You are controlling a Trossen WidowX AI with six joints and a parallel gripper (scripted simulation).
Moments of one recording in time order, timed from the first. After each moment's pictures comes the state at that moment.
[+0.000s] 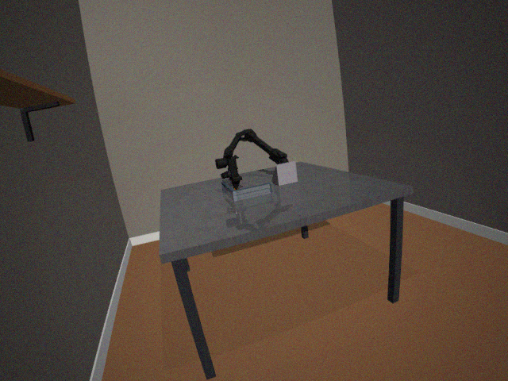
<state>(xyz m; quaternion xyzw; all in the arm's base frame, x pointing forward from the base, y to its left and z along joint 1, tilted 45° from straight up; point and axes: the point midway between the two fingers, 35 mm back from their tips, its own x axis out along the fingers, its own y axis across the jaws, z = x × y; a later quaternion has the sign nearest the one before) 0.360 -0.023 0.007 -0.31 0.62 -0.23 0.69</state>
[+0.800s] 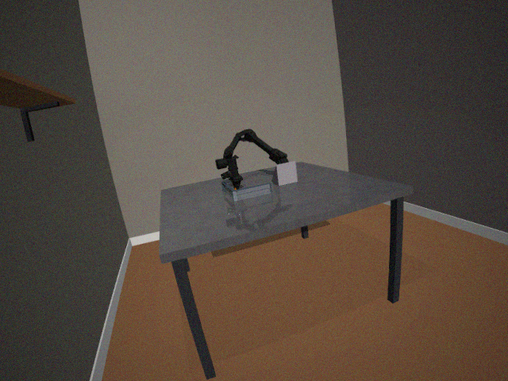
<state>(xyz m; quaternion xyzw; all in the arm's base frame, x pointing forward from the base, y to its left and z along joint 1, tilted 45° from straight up) 0.357 -0.023 0.007 -0.31 0.63 -0.23 0.68</state>
